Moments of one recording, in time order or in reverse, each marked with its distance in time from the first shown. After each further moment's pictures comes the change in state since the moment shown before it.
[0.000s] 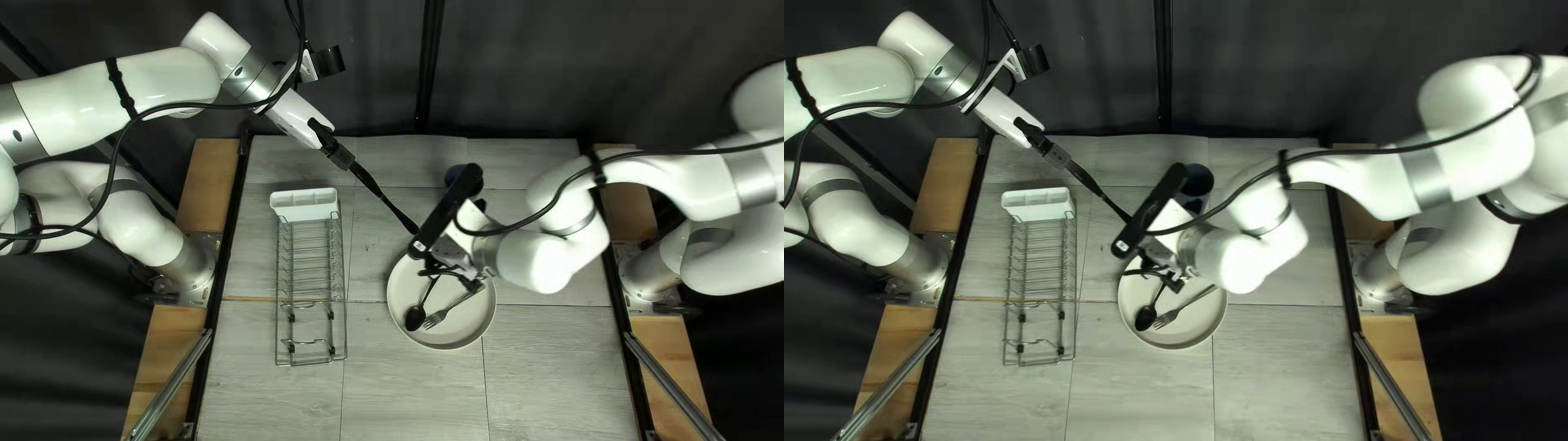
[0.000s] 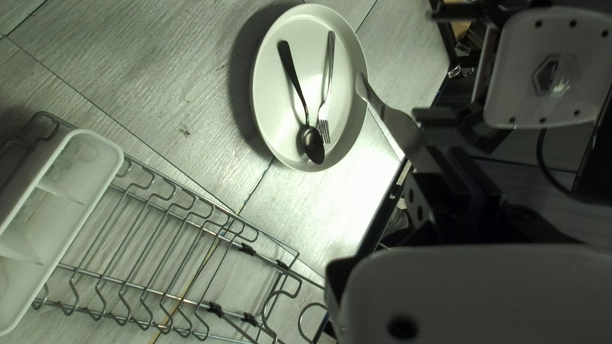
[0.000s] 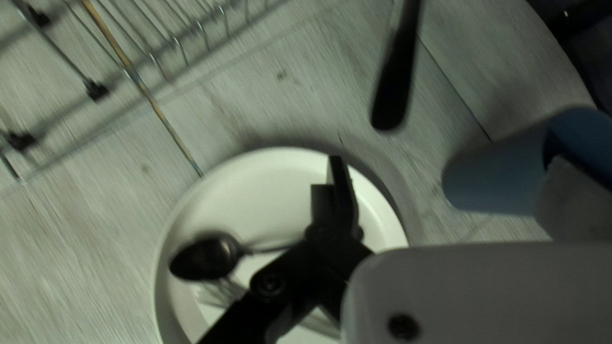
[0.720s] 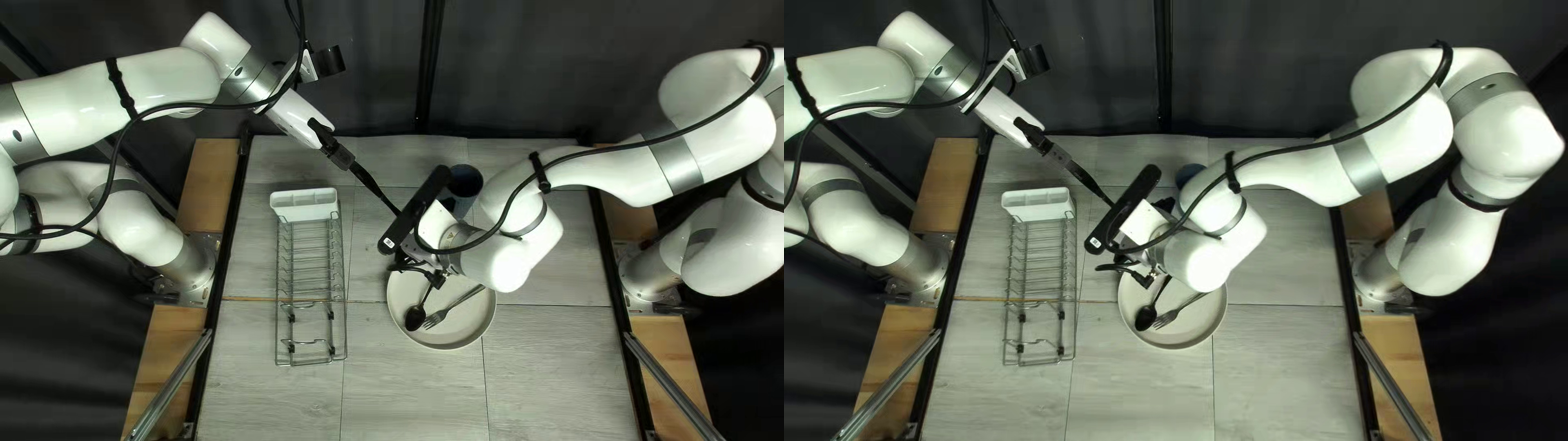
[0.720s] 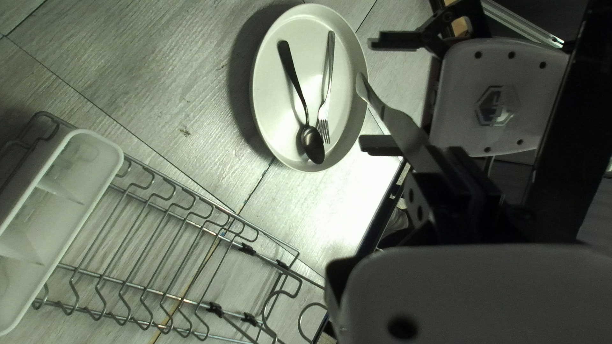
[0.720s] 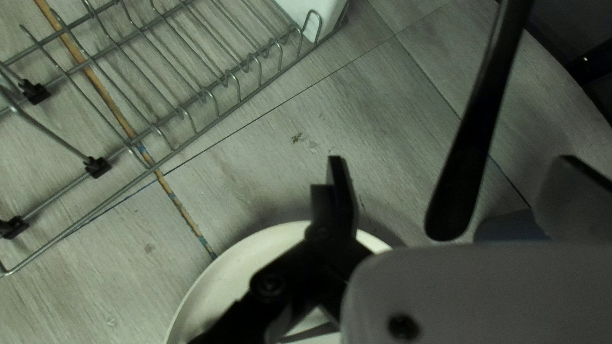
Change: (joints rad) left arm 0.000 0.000 0.000 0.000 0.000 0.000 0.000; right arm 0.010 0.167 -0.029 0.089 -0.214 0.024 0.127
